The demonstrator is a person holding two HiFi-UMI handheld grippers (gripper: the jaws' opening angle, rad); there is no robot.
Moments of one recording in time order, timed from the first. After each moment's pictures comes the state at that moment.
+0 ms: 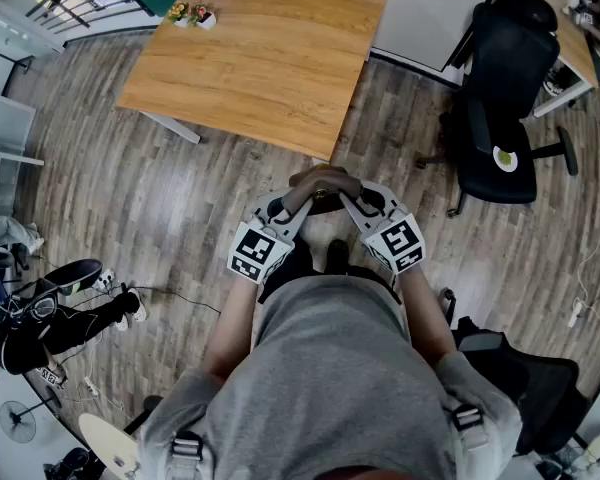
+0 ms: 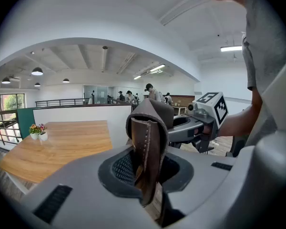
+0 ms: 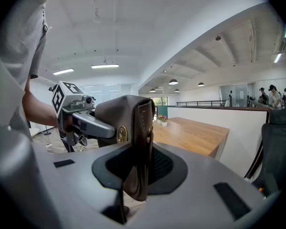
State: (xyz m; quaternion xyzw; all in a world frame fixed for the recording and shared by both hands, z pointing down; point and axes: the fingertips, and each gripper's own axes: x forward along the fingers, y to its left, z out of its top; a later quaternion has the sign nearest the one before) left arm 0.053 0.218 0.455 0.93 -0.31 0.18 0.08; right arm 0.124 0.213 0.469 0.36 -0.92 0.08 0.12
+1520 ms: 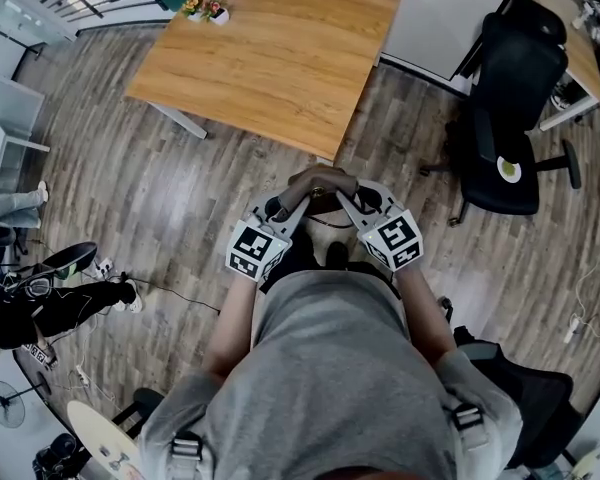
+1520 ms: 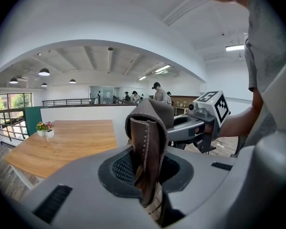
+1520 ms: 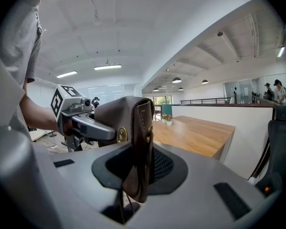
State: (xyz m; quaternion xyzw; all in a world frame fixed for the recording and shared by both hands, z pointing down) left arm 0.046 0.232 0.460 0.92 -0.34 0.17 0.08; right arm 0.117 0.222 0.473 0.33 -0.93 0.09 0.11
